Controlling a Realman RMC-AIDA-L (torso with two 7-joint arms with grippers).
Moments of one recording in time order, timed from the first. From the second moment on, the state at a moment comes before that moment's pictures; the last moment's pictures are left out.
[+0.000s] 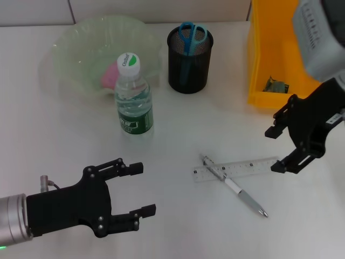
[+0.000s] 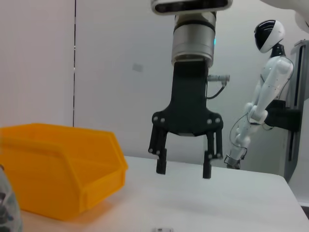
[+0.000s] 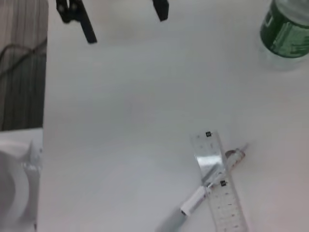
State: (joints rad) left arm -0.30 -2.07 0.91 0.40 1.76 1.71 -0.77; right arm 0.75 2.07 -1.25 -1.39 -2.57 -1.94 1.93
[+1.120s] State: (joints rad) left arm -0.30 -2.07 0.86 0.41 1.76 1.73 -0.81; right arm 0.76 2.09 -1.52 -1.24 -2.37 -1.69 1.76
